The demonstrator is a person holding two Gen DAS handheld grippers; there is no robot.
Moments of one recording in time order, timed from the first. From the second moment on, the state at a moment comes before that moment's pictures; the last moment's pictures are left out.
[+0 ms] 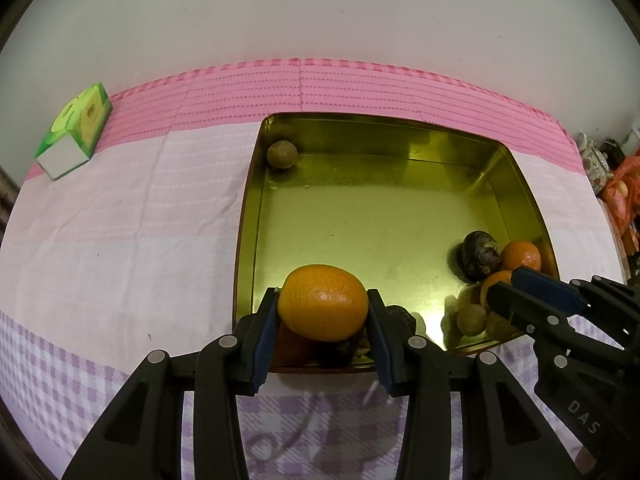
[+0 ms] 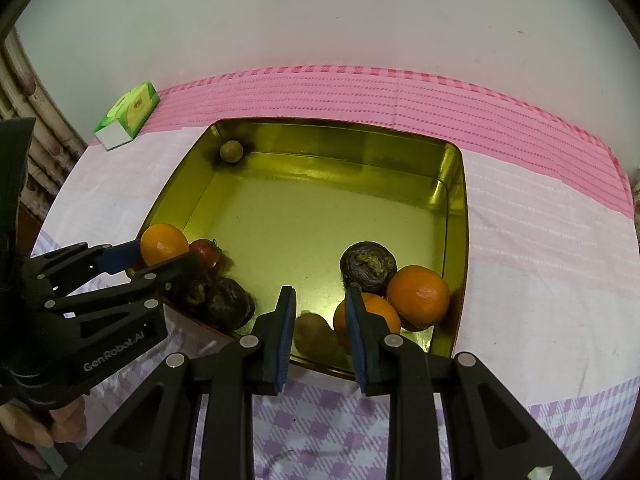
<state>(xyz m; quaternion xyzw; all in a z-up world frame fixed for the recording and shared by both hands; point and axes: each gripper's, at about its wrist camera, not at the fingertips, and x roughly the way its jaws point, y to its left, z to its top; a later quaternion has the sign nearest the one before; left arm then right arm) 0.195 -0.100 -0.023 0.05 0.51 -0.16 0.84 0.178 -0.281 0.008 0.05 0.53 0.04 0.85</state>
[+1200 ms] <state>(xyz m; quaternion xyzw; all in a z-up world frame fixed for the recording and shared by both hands) 0.172 -0.102 -0.014 0.06 0.50 -0.16 0.85 0.151 -0.300 0.007 0.08 0.52 0.01 0.85</state>
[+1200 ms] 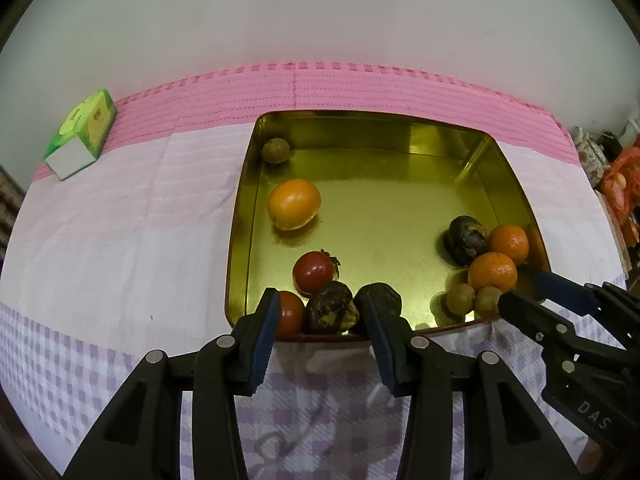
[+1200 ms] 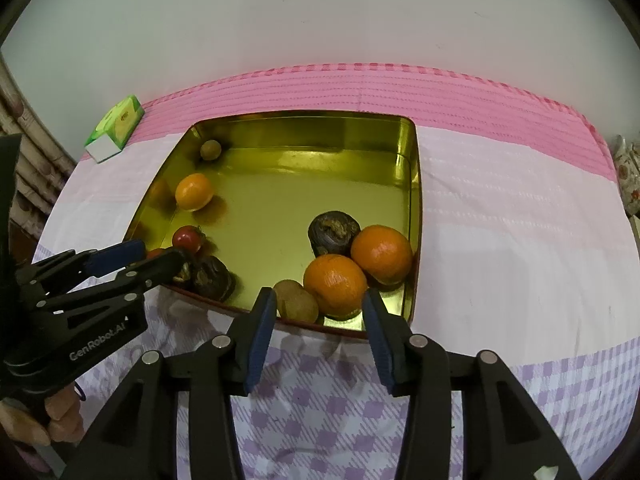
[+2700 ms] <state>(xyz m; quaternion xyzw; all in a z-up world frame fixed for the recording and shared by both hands) 0.100 -0.079 0.007 0.07 0.49 -0.12 0.86 0.090 -0.264 0.024 0.05 0.52 0.01 0.86</state>
